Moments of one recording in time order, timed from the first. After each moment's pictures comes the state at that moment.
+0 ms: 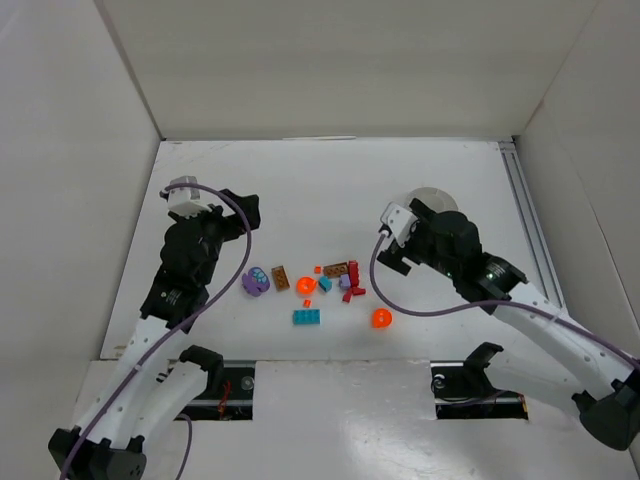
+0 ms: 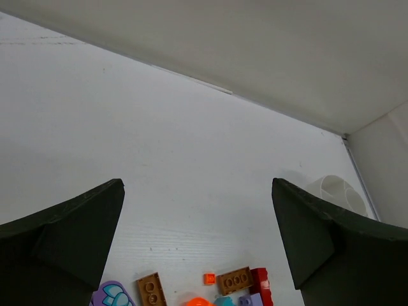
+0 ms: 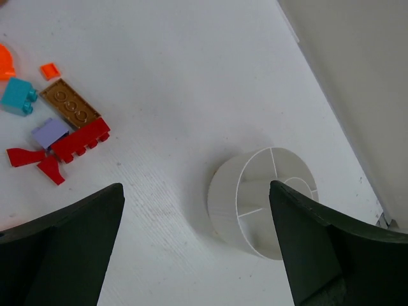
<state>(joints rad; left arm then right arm) -0.35 0.73 0.73 -0.07 -0.22 -0.51 0.67 0.99 0.86 -0.32 0.03 -0.55</state>
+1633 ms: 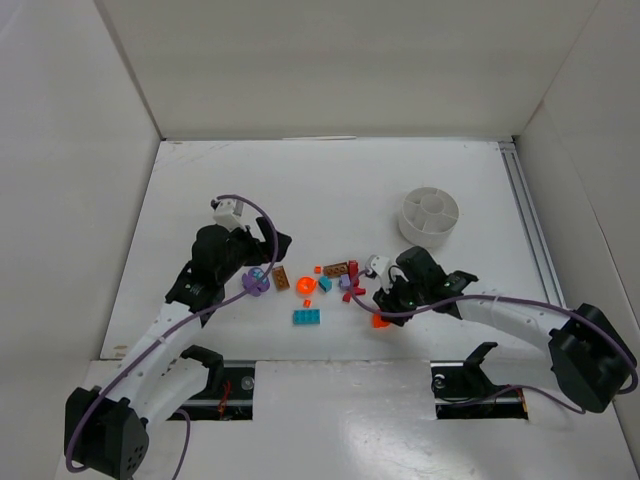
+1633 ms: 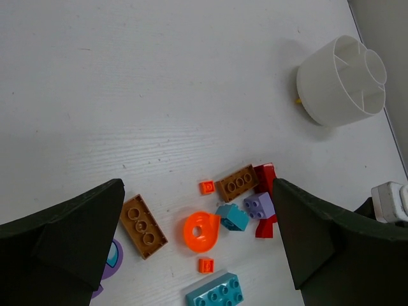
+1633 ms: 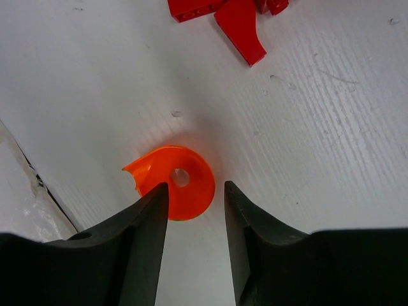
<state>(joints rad) -0.35 0.84 0.53 -0.03 0.12 -0.51 0.70 1.19 0.54 -0.33 -0.31 -0.21</state>
